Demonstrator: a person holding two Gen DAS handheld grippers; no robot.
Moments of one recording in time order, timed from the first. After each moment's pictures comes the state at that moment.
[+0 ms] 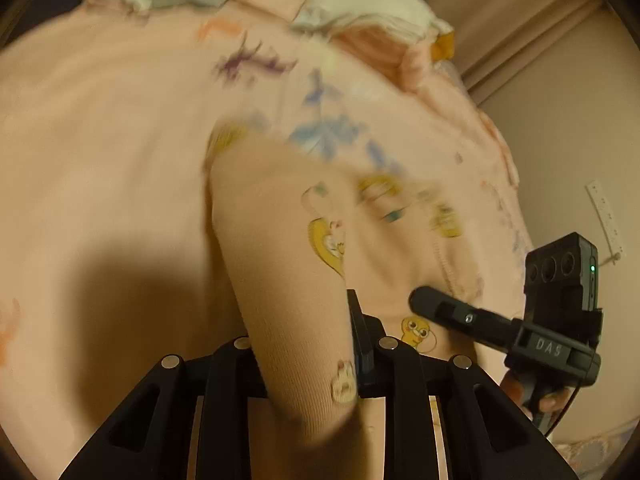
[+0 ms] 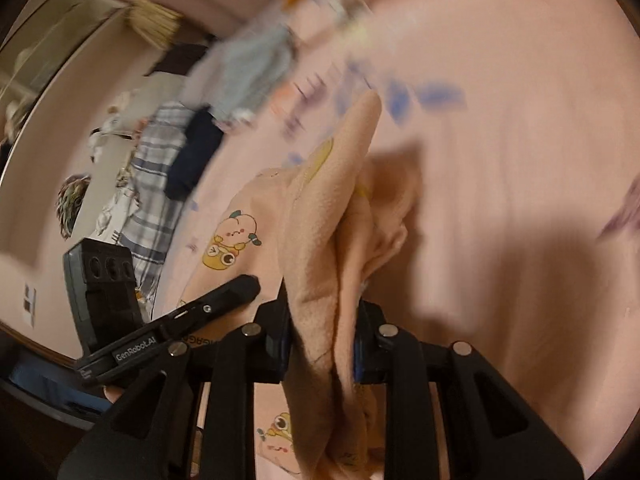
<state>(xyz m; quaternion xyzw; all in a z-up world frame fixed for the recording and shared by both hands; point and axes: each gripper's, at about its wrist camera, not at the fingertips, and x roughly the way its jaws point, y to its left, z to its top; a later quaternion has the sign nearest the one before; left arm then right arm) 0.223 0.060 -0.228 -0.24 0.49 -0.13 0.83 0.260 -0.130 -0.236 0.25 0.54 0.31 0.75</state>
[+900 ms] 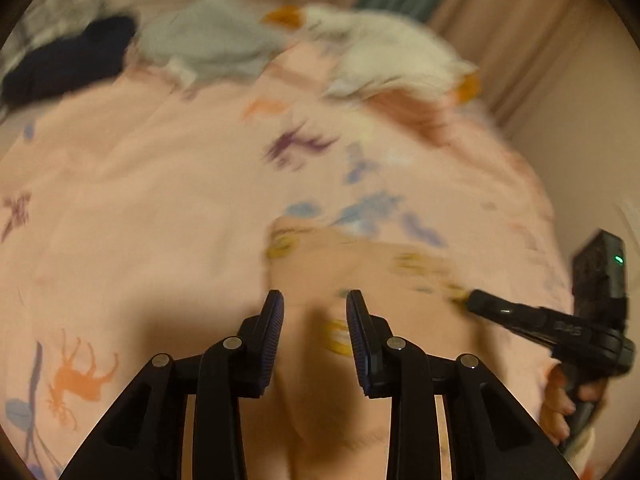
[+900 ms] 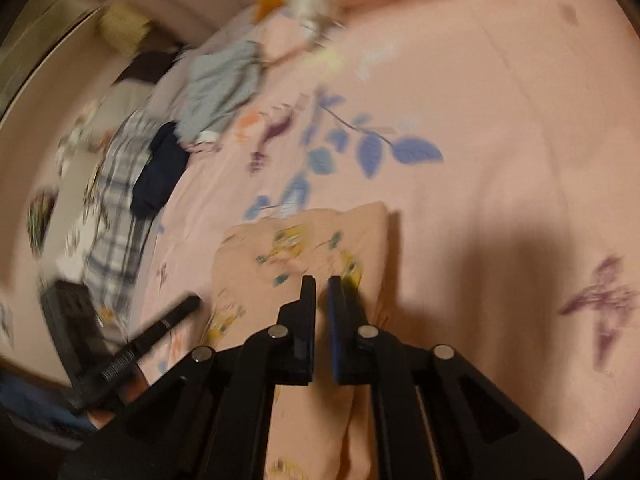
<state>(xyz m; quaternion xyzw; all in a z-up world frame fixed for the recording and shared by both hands) 0.206 0.082 -0.167 -0.20 0.41 -0.06 0.89 0.290 -0.124 -0.193 0.18 0.52 0.26 0.79</state>
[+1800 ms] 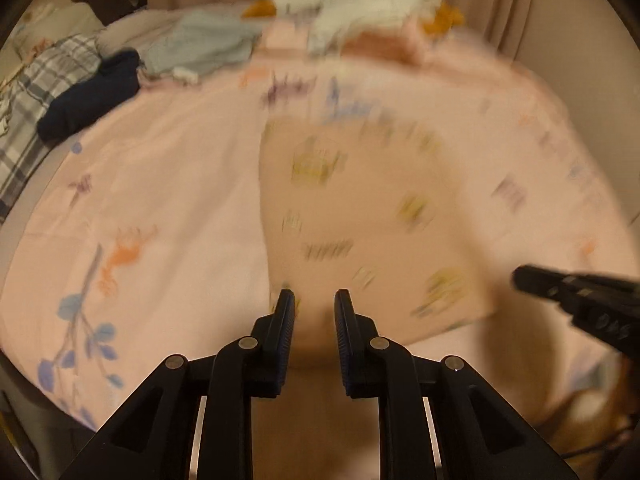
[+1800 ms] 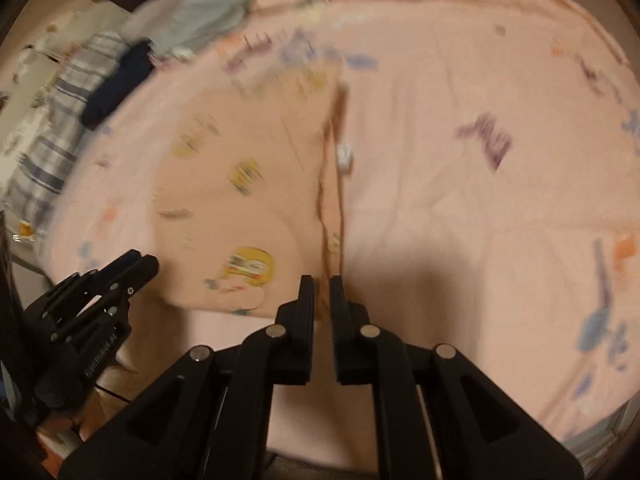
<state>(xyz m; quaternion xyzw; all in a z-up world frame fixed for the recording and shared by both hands) 0.123 0.009 -0.163 -0.06 0.45 0.00 0.89 0.151 -0.122 -0.172 0.03 0.54 0.16 0.82</state>
